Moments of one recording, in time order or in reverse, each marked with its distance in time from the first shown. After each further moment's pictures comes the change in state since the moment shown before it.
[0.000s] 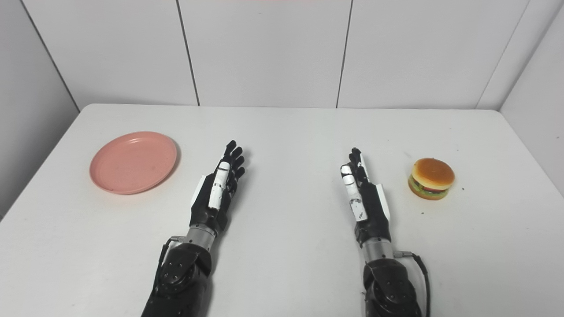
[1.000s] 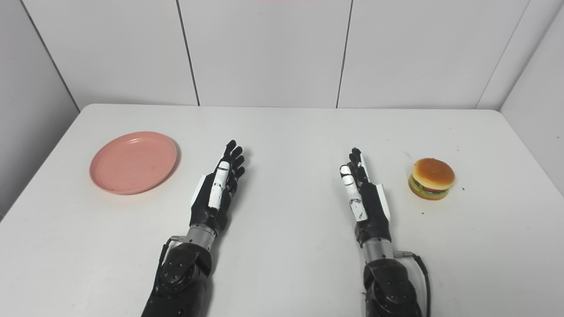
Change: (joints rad) left arm -0.001 0.001 -0.002 0.000 -0.004 -0.001 0.000; right arm 0.000 0.001 0.000 -0.001 0.002 0.000 -0.001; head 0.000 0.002
